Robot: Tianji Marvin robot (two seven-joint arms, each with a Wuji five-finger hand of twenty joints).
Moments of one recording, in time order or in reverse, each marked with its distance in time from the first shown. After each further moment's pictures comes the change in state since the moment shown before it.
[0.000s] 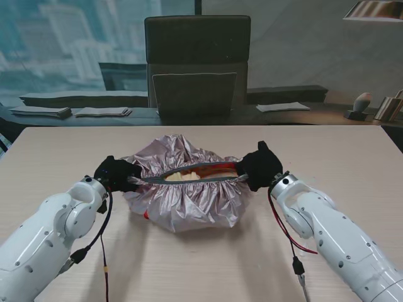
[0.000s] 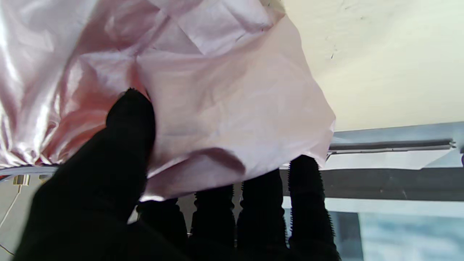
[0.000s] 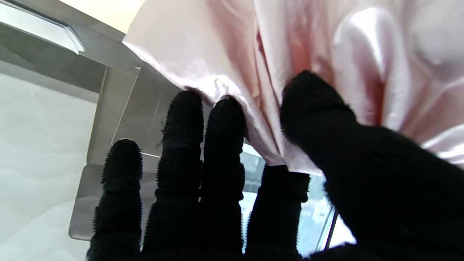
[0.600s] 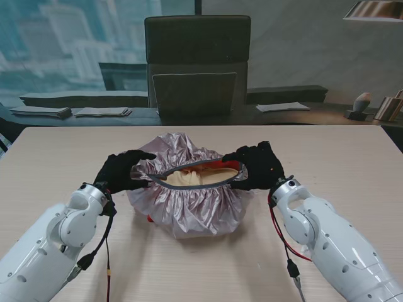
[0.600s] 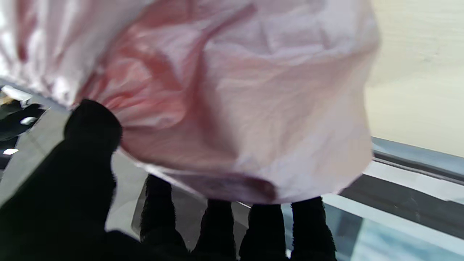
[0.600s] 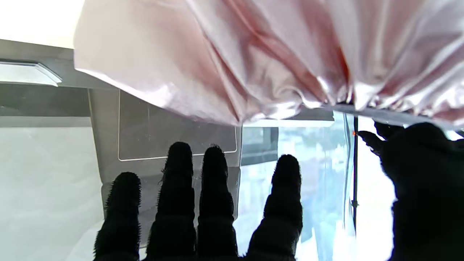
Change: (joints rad) left arm 0.094 -0.043 -0.071 -0.055 -0.256 -0.075 0.125; right arm -0.085 -0.047 0.101 -0.048 0.238 -0.075 0.016; left_hand -0.184 0.074 -0.093 0.007 -0.471 0.041 -0.651 -0.345 -0.616 0.049 -0.316 -0.254 -0.518 0.023 -0.342 -0.190 -0.201 -0.014 -0.104 -0.059; right_hand -0.319 0.461 -0.616 0.230 -0.663 0.011 -0.482 -0.297 -0.644 0.057 -0.244 -0.280 -0.530 0.030 -0.184 -0.082 -0.359 -0.033 -0.169 -0.013
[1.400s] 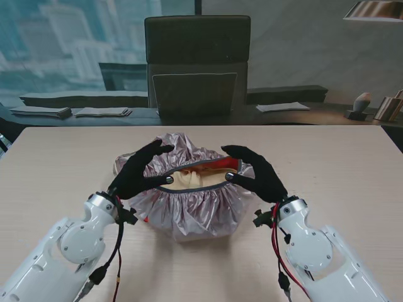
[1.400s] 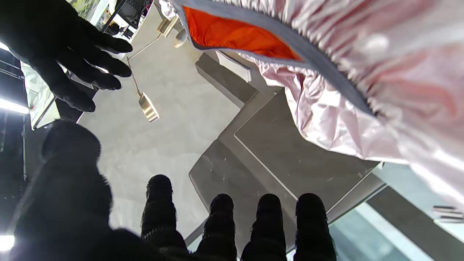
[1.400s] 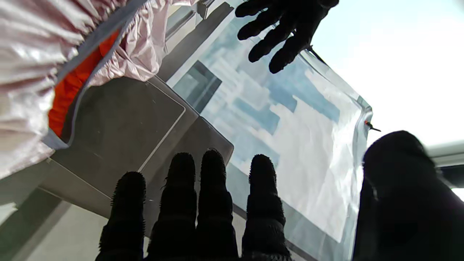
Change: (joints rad) left arm 0.114 -0.039 0.016 -0.163 -0.344 -0.120 0.039; right arm -0.300 -0.073 0.174 -0.329 0.774 -0.115 0.179; left_hand 0.003 0.191 -0.331 0.050 0.000 0.013 -0.049 -0.045 -0.078 0.016 -0.142 -0.076 -0.142 -0.001 -0.201 -0.147 -0.032 0.006 -0.335 -0.117; right_hand 0.050 0.099 -0.036 0.003 0.016 0.263 0.063 -0.192 0.019 0.009 -0.127 -0.059 -0.002 -0.037 -0.215 -0.130 0.051 -0.064 -0.105 -0.124
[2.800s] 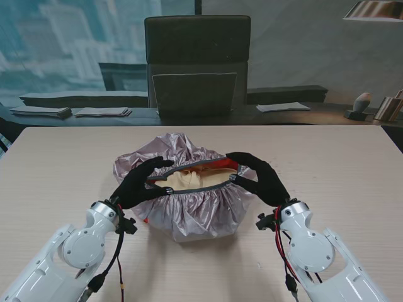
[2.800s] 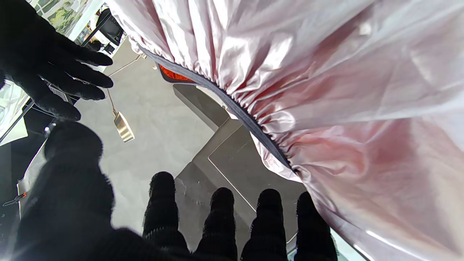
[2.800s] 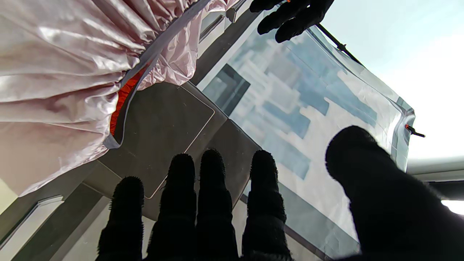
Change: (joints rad) left arm 0.013 0.000 0.008 0.048 0.015 0.045 -0.043; right arm -0.016 -0.003 0.015 0.008 -0.013 0.094 0.010; left_hand 0.014 0.000 -0.010 0.009 0.000 0.025 0.069 0.023 0.027 0.000 0.082 0.010 0.036 0.005 0.023 0.005 -0.001 0.012 0.048 0.000; right_hand 0.066 -0.006 0.205 0.018 0.048 -0.016 -0.012 0.000 0.018 0.006 -0.030 -0.008 -0.004 0.003 -0.014 -0.010 -0.035 0.014 -0.041 -0.025
